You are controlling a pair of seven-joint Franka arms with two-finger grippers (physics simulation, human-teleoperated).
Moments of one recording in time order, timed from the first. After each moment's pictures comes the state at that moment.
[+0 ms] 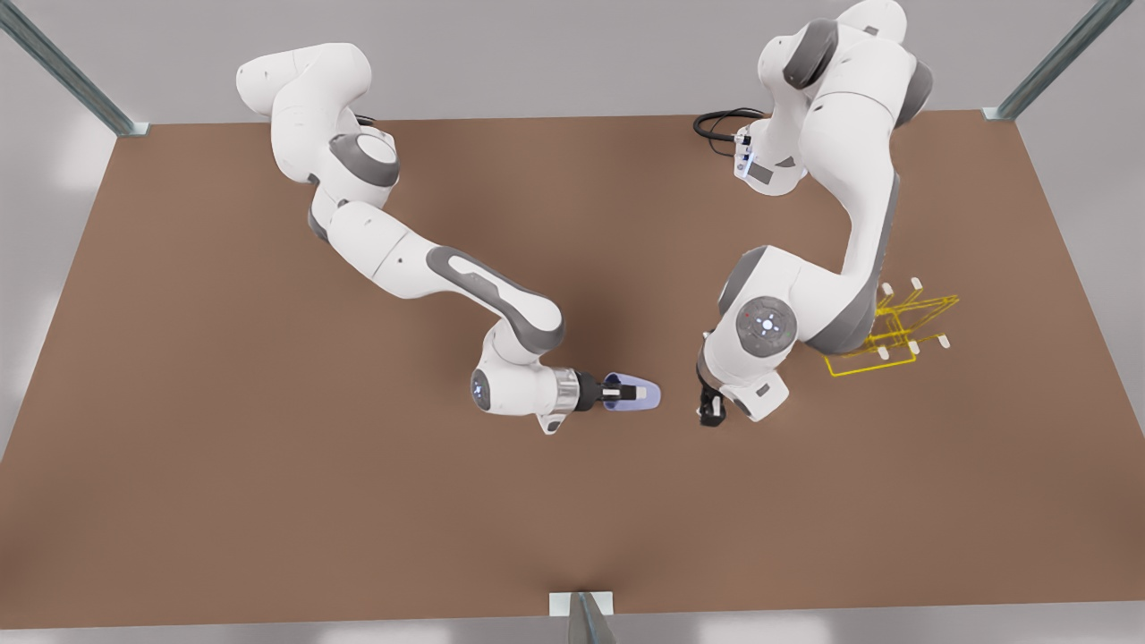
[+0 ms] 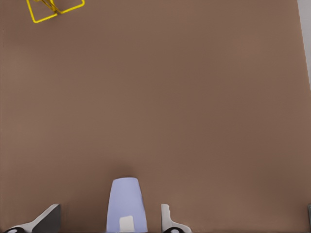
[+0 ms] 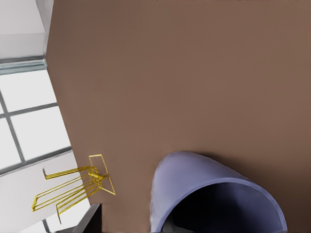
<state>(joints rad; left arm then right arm) -0.27 0.60 -0.25 -1.25 0.12 1.75 -1.94 0.26 1.33 0.82 -1.00 0.31 2.52 0.34</state>
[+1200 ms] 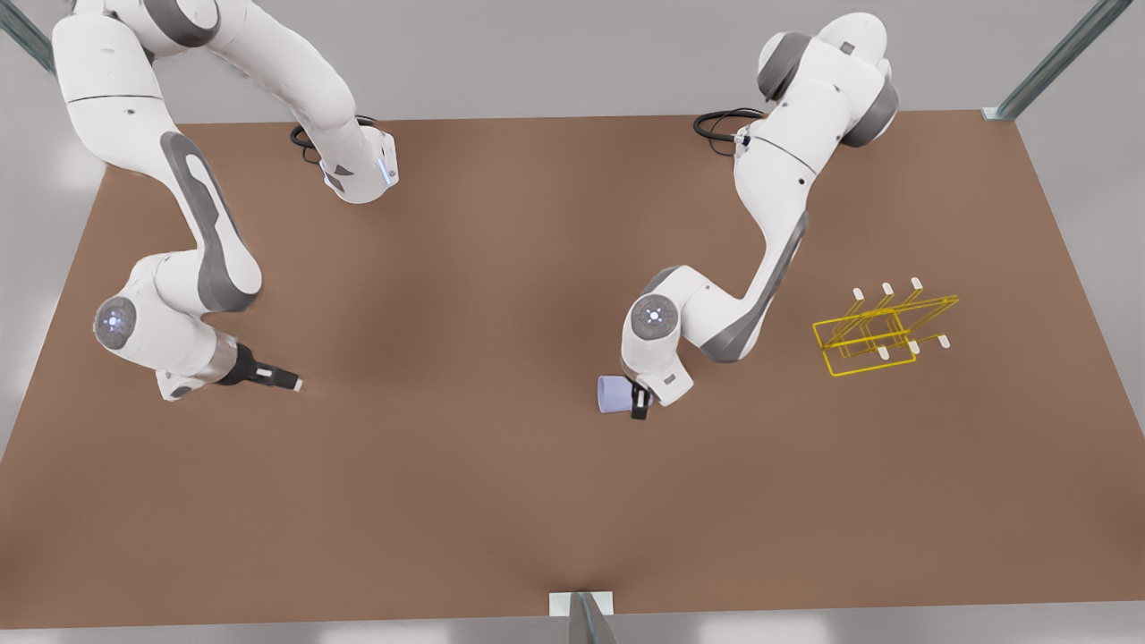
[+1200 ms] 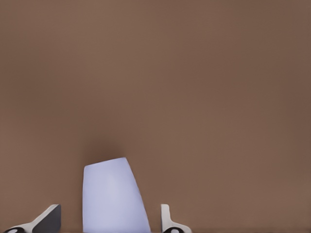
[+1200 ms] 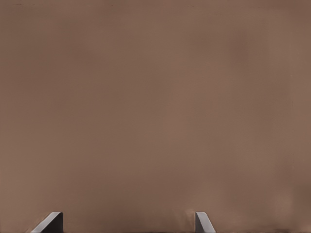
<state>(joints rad) -0.39 0.71 -0.26 -1.50 0.29 2.19 -2.16 -0.89 0.30 0.80 -1.99 -0.13 2.18 0.24</state>
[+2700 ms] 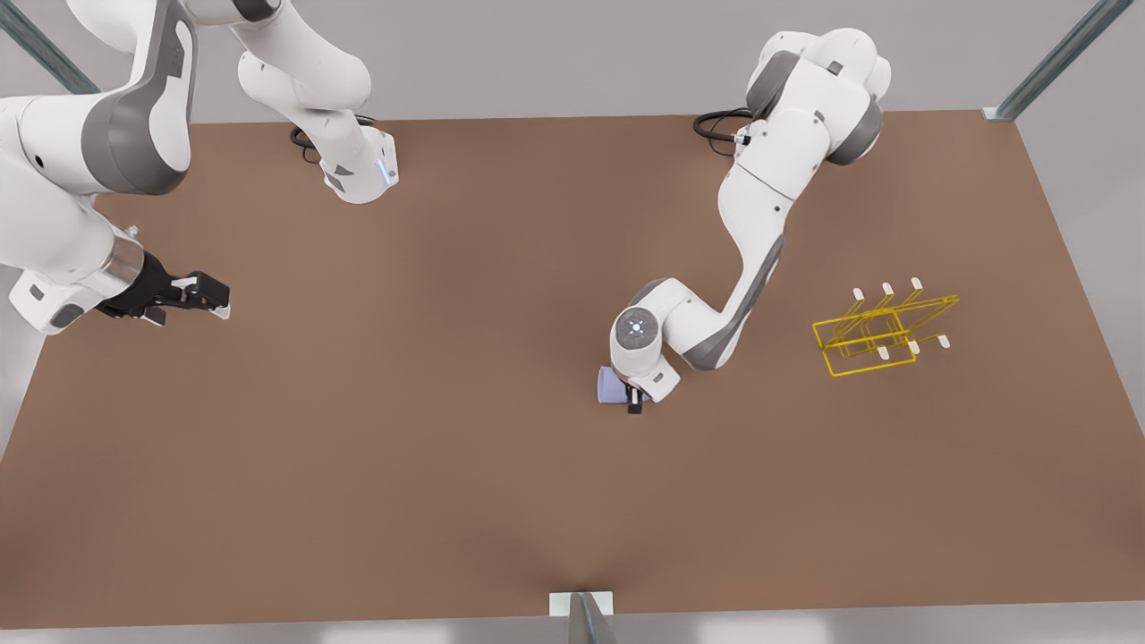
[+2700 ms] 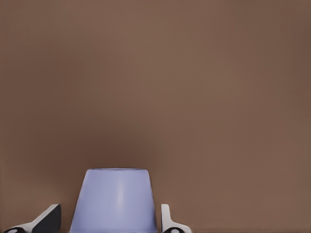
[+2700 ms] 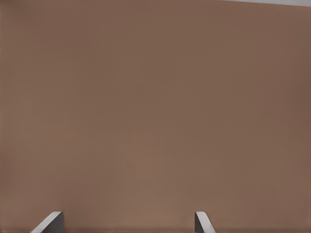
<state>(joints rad) -0.41 0.80 -0.26 -1.54 0.33 2.24 -2.35 -0.11 0.14 0.11 -1.38 0.00 1.47 -0.08</state>
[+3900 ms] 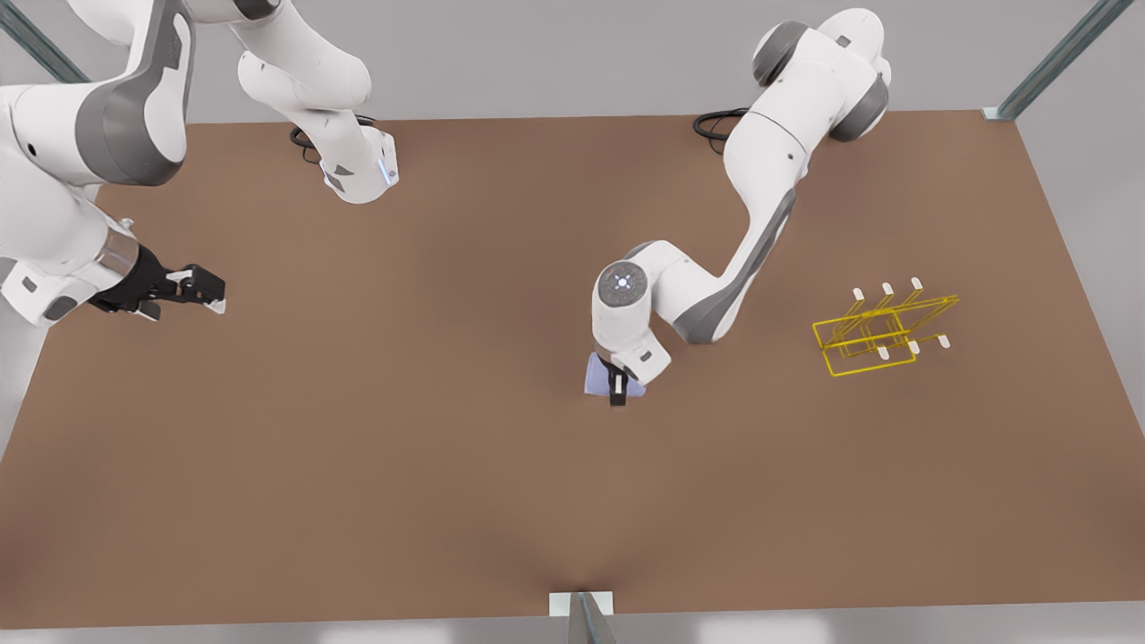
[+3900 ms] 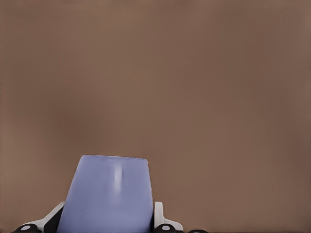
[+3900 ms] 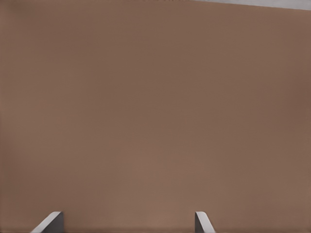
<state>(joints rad) -0.43 0.68 -0.32 -1.39 0.39 2.05 -2.33 -0.11 0.13 0.11 -1.36 0.00 1.46 -0.09</state>
